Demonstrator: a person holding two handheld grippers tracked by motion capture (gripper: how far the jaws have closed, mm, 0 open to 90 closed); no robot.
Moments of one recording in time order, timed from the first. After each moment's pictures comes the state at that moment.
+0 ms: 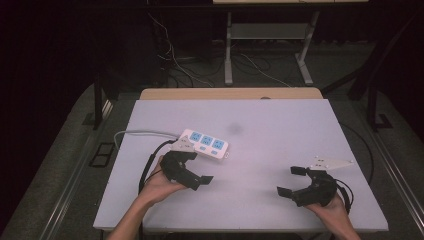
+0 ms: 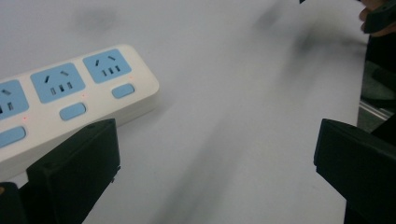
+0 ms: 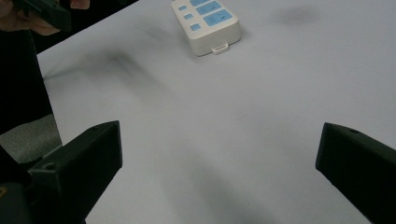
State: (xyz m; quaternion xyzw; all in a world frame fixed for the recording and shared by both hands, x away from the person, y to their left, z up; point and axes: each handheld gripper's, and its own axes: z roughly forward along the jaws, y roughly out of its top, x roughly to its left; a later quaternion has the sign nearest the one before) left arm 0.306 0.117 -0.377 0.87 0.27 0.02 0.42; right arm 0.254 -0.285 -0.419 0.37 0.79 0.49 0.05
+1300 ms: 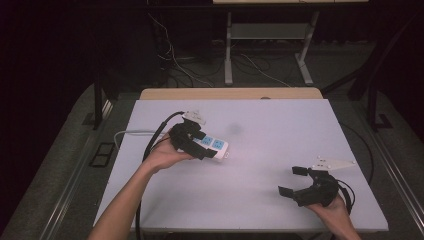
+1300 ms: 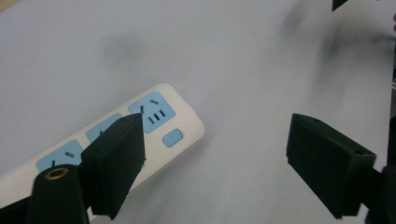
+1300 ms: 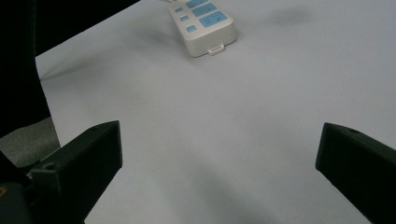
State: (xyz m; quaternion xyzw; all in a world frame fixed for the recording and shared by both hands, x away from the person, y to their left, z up) left arm 0.373 0.094 -0.346 0.90 0.23 0.02 0.36; right arm 0.252 -0.289 -0.419 0.38 0.78 0.50 0.05
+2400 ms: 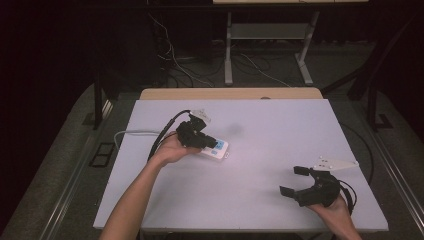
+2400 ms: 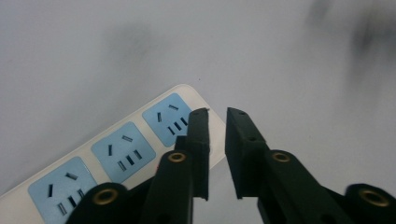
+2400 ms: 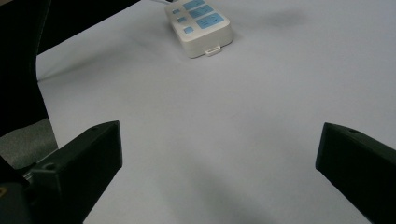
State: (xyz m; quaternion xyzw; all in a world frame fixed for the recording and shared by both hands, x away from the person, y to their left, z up) left arm 0.404 0.085 -0.375 0.91 0.24 0.01 0.35; right arm 0.251 -0.291 -0.418 0.38 0.78 0.50 0.05
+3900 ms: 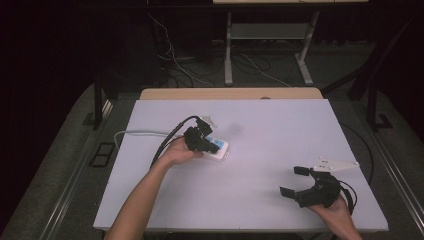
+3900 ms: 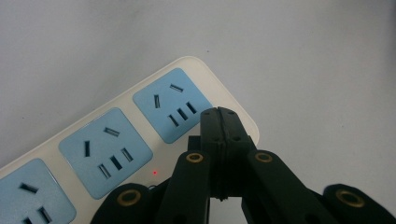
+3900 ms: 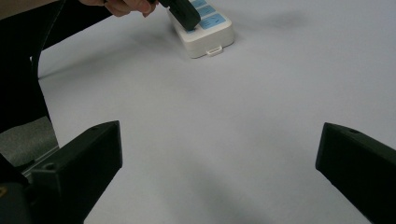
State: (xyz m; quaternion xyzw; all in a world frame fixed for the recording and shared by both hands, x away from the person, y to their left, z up) left arm 0.415 0.071 -0.408 0.92 0.25 -0.02 0.31; right arm 0.249 -0.291 -0.417 0.37 0.78 0.50 0.06
